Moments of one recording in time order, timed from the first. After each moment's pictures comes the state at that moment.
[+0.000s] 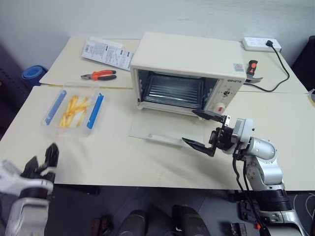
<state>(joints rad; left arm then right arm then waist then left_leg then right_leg) 0.25 0.25 0.65 -0.59 -1.05 0.49 0.29 -0.31 -0.45 -0.04 -0.03 0.48 -0.22 1.14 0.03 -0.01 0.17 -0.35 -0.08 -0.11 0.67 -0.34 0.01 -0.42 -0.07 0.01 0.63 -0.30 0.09</state>
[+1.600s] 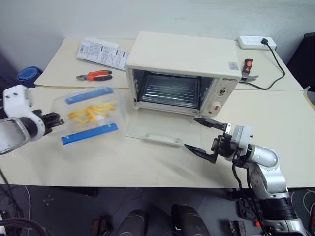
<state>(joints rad) -0.48 1.02 0.38 -0.06 -1.40 1.27 0.47 -0.18 -0.49 -0.06 -0.07 0.46 -0.18 1.10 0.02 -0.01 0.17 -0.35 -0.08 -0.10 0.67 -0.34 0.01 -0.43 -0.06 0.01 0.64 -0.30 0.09</state>
